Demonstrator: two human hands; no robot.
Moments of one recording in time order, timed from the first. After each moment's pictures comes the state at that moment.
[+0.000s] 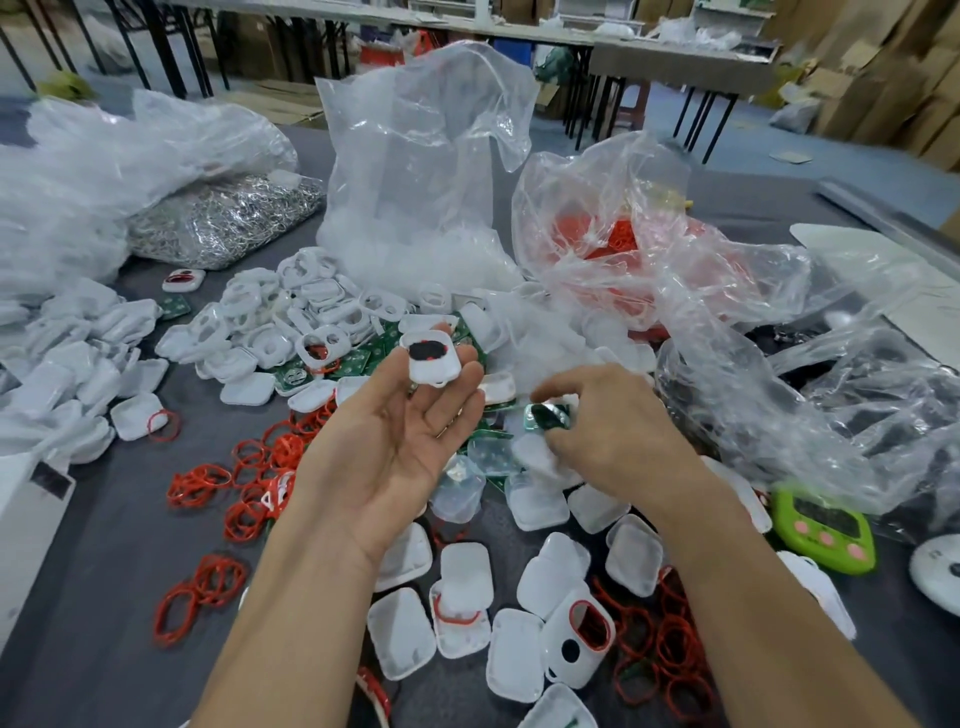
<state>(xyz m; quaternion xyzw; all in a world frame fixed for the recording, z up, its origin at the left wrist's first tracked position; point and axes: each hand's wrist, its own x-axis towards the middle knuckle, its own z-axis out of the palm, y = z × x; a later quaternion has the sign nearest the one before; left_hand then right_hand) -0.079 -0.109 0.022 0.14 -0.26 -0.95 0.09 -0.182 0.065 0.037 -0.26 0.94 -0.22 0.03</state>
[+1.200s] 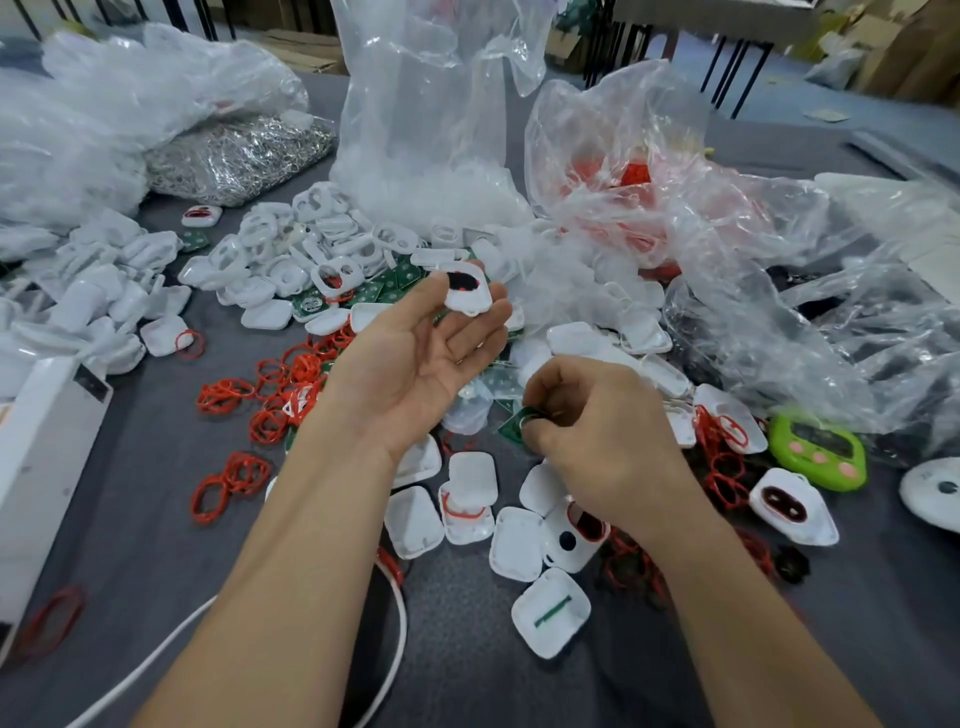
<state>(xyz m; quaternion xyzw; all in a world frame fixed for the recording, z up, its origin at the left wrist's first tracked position) -0.075 -0.098 0.024 0.14 -0.35 -0.92 0.07 -0.101 0.080 0.021 -0.24 0.88 -0.40 0.06</state>
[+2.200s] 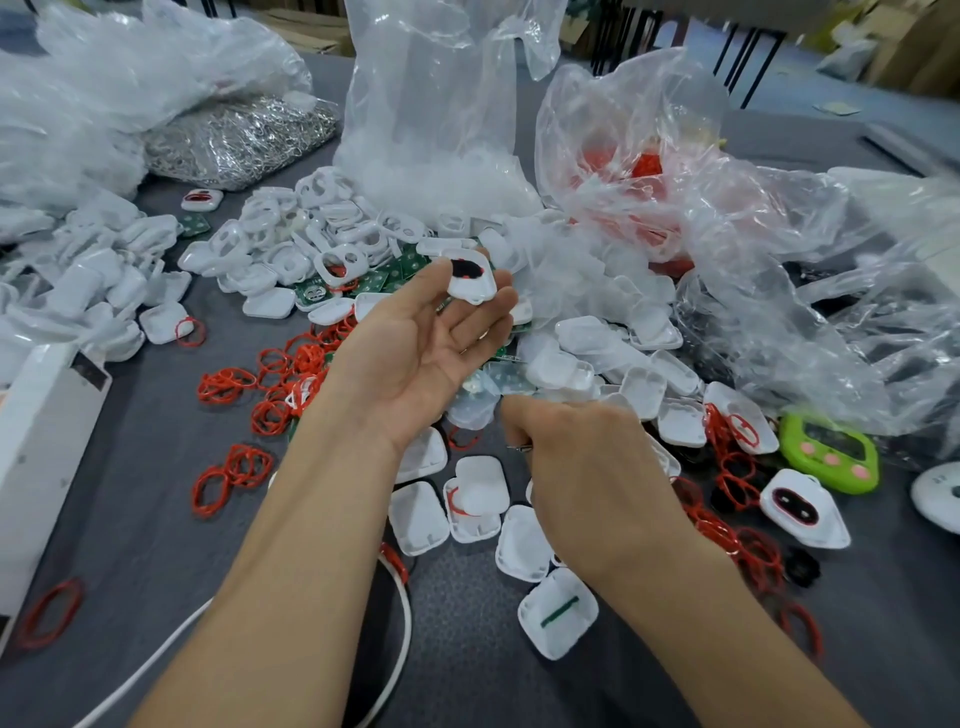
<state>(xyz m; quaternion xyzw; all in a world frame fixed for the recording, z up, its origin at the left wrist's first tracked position) -0.077 -0.105 0.020 0.12 -0.33 -0.93 0.07 -0.069 0.070 0.030 -0.39 0.92 -0.08 -0.04</state>
